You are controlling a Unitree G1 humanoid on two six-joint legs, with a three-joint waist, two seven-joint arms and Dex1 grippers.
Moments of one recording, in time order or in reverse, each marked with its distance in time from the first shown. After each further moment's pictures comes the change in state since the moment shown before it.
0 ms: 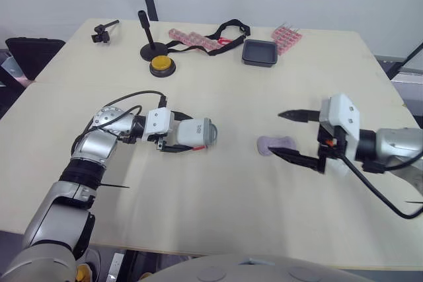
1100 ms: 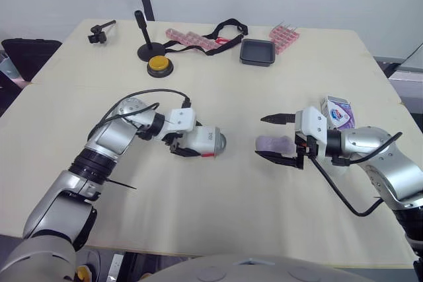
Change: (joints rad) left arm -0.093 0.004 -0.180 -0.229 0.153 0.393 0.026; right arm -0.077 0.191 0.170 0.264 -0.326 -0.241 0.208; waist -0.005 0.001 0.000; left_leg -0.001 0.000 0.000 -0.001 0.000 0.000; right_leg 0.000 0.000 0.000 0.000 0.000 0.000
